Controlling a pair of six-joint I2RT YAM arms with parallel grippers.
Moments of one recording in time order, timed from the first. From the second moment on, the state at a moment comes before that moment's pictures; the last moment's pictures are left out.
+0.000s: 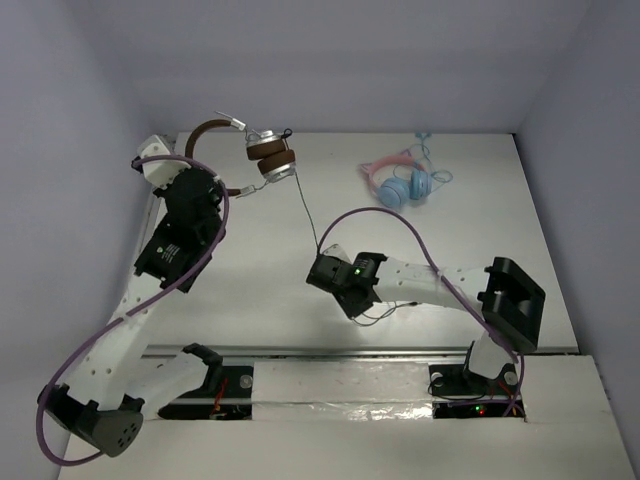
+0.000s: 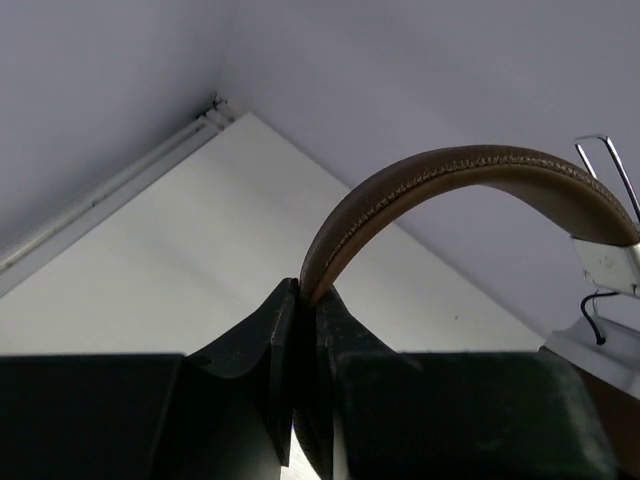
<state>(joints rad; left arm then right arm) -0.47 0.98 1.14 -0.33 -0.88 -0.58 1.14 1.67 1.21 -0.91 0.33 0.53</state>
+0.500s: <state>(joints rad) -0.33 1.18 1.21 -0.33 -0.72 -0.57 1.20 1.63 1.25 -0.96 0.52 0.65</state>
